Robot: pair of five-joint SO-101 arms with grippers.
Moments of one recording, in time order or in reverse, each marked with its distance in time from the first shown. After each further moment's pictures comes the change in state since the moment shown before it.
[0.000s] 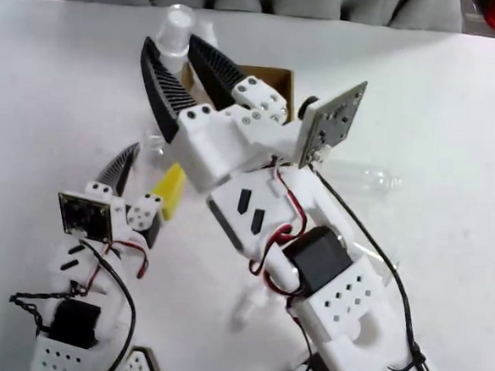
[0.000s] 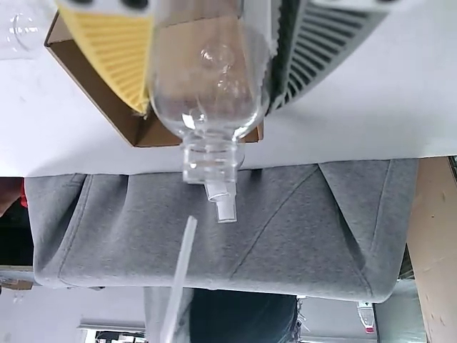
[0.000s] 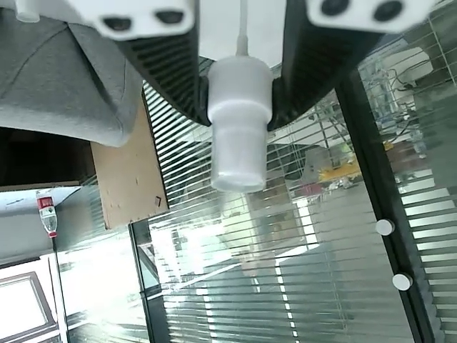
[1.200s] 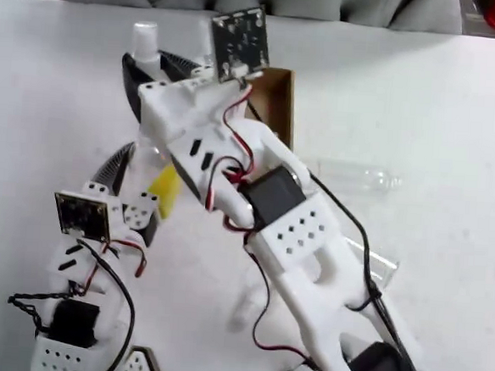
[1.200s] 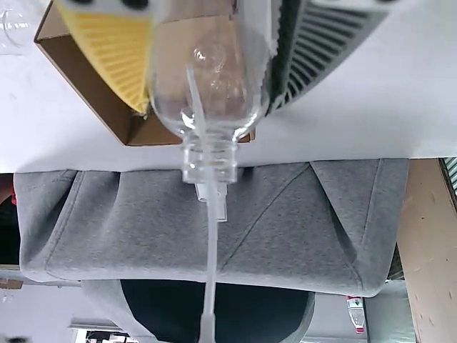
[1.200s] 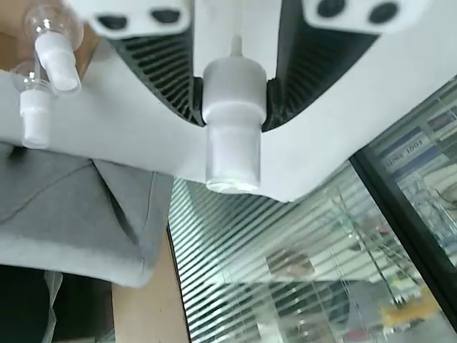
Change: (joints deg) left arm -1.1 0.0 0.0 0.0 0.0; right arm 0.0 23.3 -21.1 23.7 -0.1
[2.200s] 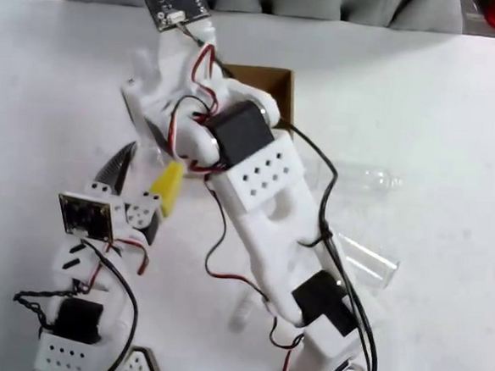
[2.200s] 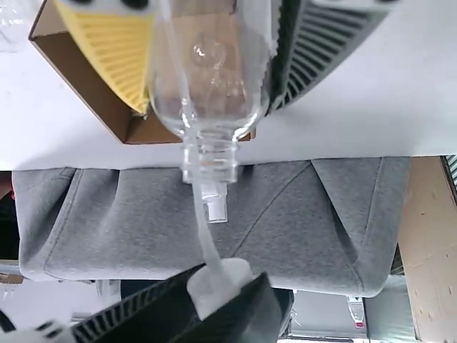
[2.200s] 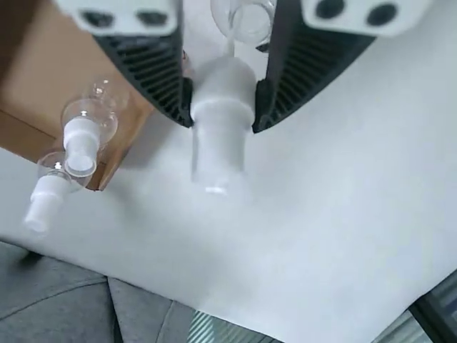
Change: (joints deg) left arm -0.2 0.0 3.6 -4.7 0.0; right arm -0.4 28.7 -48.2 44.9 7.6
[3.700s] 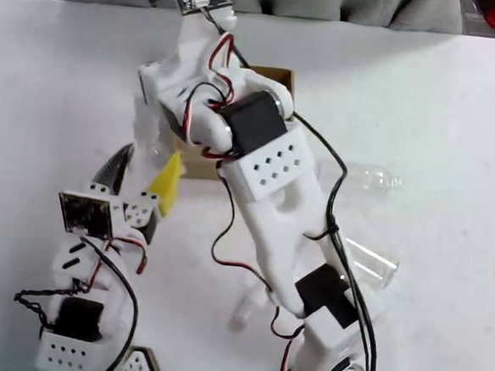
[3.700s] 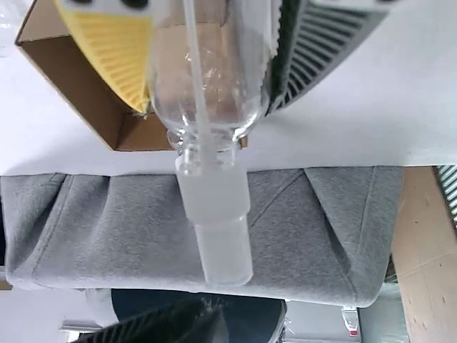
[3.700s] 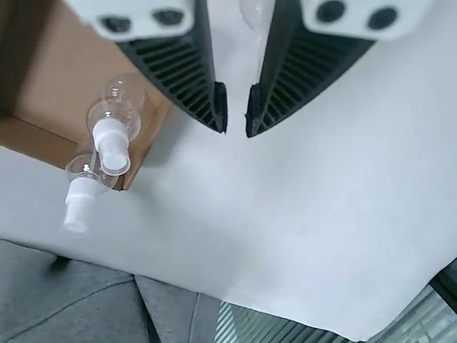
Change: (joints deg) left arm -1.6 0.0 1.2 0.0 0.0; right arm 3.3 1.4 -1.9 -1.3 -2.5
